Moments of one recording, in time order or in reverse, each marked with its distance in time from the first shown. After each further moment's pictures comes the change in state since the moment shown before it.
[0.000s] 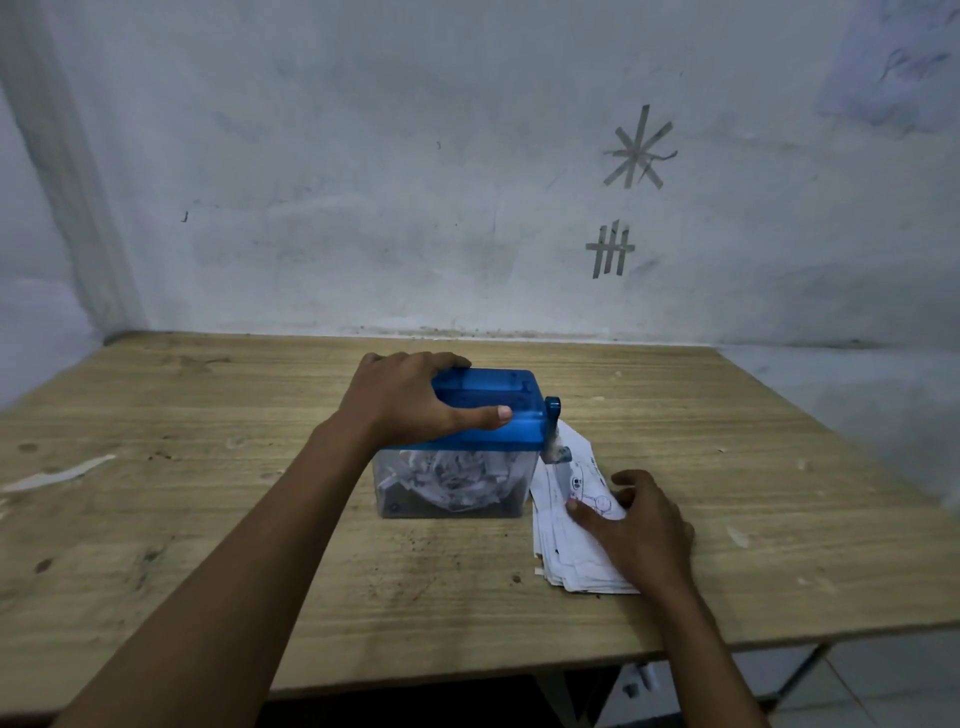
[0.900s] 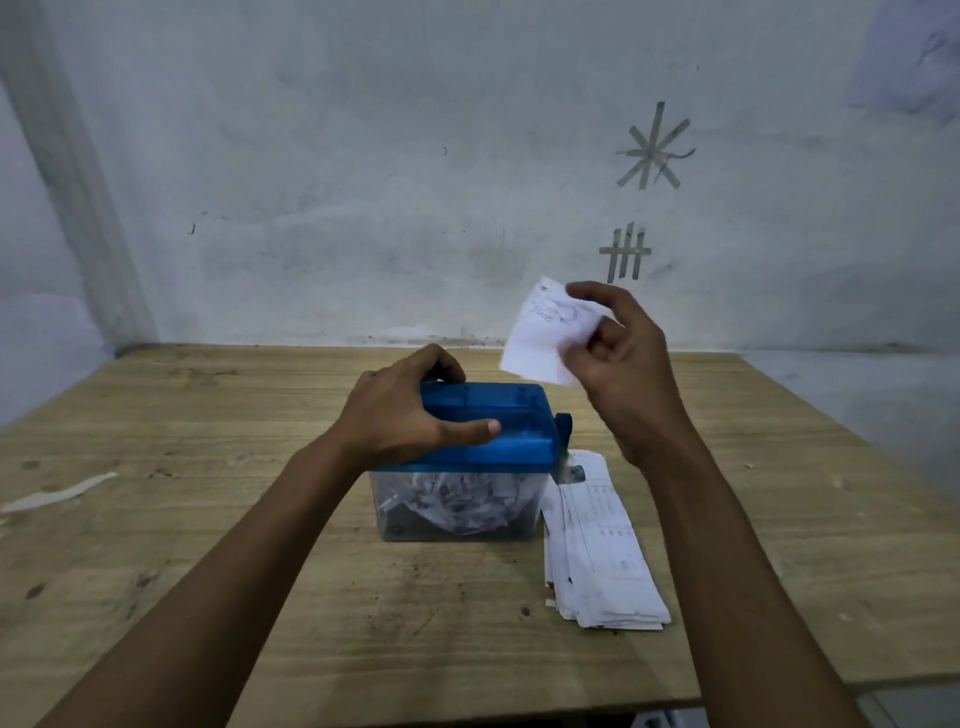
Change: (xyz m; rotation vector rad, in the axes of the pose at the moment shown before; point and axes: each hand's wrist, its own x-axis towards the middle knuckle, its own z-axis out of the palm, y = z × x) left_hand -0.002 -0.010 0.000 -0.359 0.069 -0.009; right_hand 0.043 -0.146 -0.059 0.784 -0.131 -0.506
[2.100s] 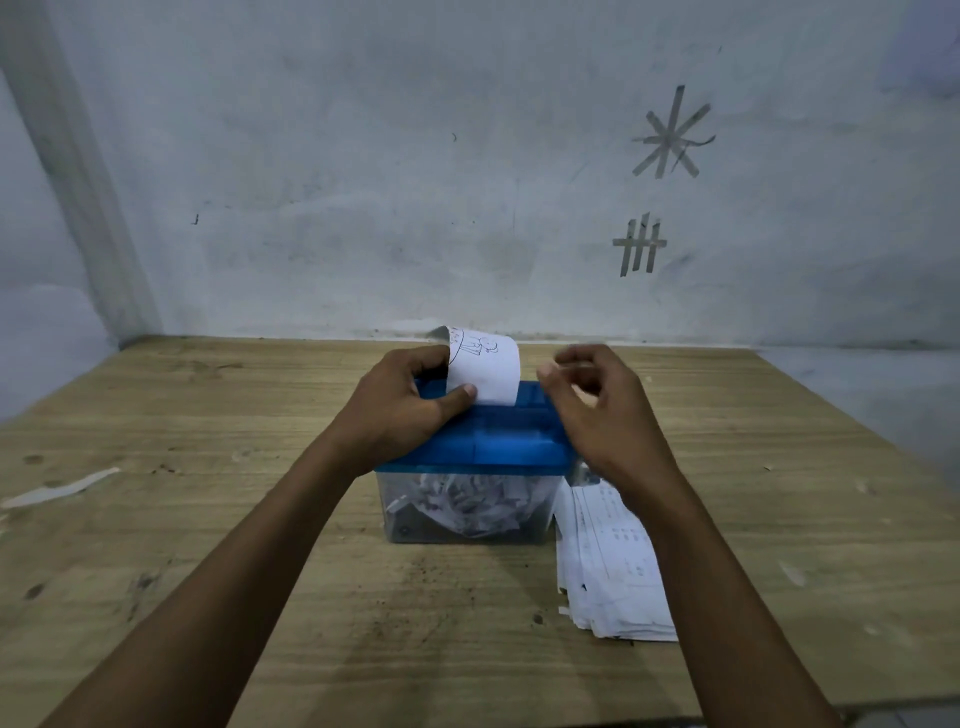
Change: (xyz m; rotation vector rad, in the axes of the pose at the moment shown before) left_hand 0.006 -0.012 0.002 -0.268 0.063 0.015; right_hand -0.021 0.023 0.019 -0.292 0.000 0.179
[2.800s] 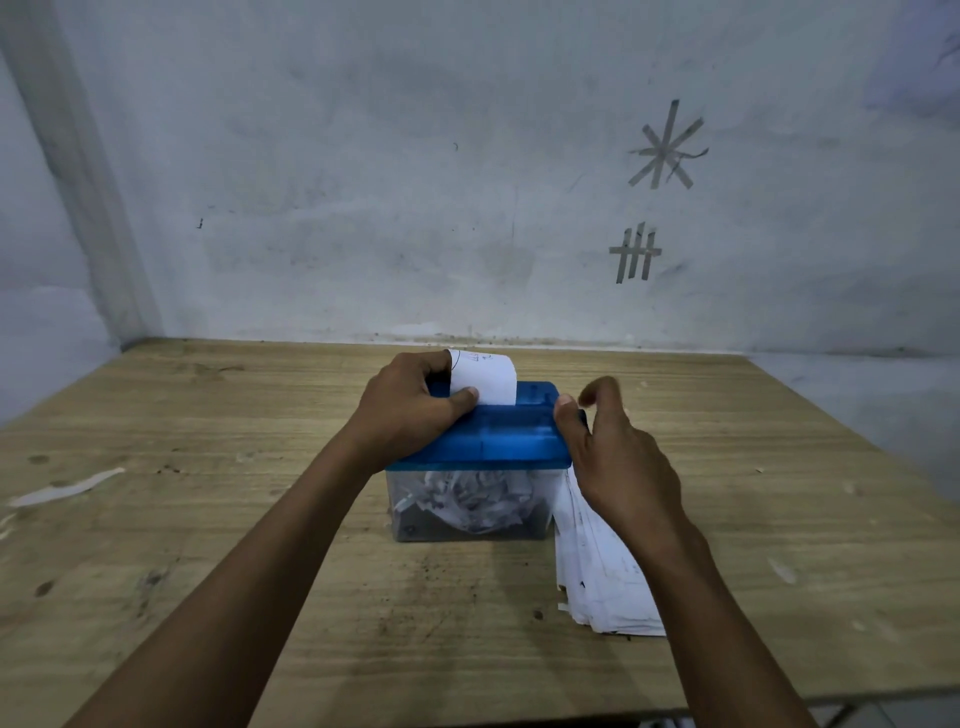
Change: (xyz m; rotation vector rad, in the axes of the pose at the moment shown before) left_hand -0.001 0.009 0.003 0.064 0.005 -0.121; right_hand -0.030 0.001 -0.002 -0.519 -0.006 0.082
